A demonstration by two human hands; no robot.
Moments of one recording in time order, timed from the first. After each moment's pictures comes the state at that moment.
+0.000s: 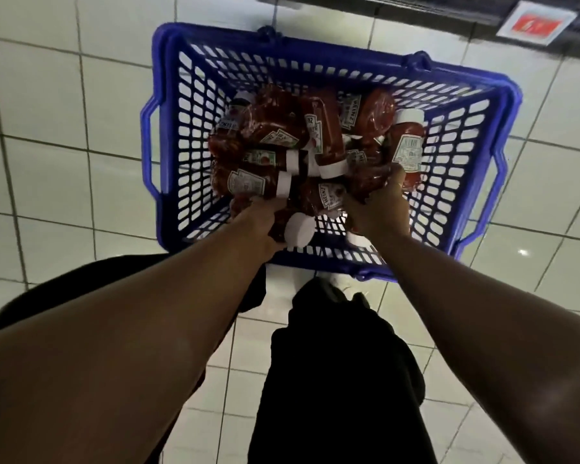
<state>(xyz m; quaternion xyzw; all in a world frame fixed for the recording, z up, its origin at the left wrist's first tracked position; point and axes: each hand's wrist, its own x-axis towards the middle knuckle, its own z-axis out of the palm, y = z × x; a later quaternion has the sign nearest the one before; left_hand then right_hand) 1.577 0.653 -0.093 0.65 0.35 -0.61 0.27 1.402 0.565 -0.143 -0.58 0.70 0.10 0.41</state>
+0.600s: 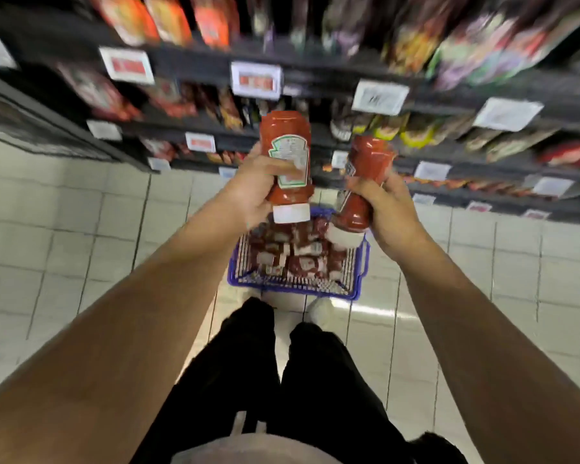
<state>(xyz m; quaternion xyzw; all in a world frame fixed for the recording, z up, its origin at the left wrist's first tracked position) 1.618 0.546 0.462 0.59 -0.08 -0.61 0.52 1.426 0.479 0.438 -0.45 0.47 -0.24 0.72</state>
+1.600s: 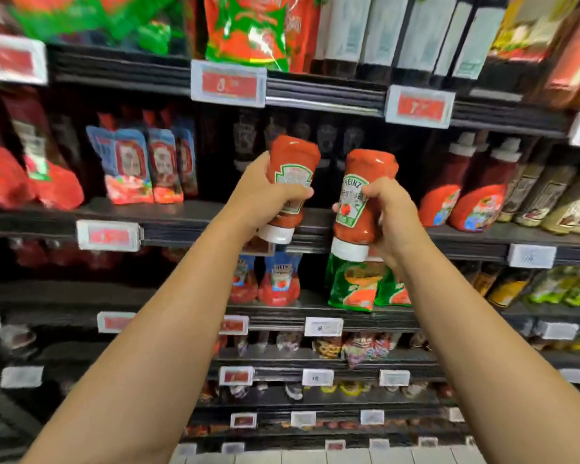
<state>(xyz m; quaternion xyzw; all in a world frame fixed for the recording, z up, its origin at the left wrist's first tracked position) 1.720 0.364 0.856 0.53 -0.50 -0.32 0.61 1.521 0.332 0.866 -0.51 0.32 -0.50 0.62</state>
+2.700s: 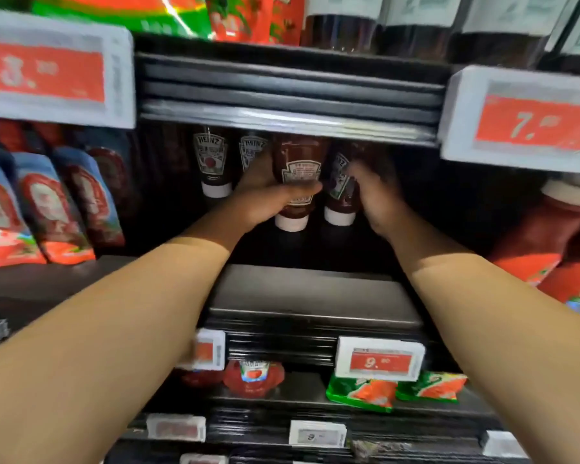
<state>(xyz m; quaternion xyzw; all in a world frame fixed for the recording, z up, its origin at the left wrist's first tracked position) 1.756 0.165 0.841 0.55 -0.57 -0.23 0.56 1.584 0.083 0.844 -0.62 0.34 -0.53 0.47</state>
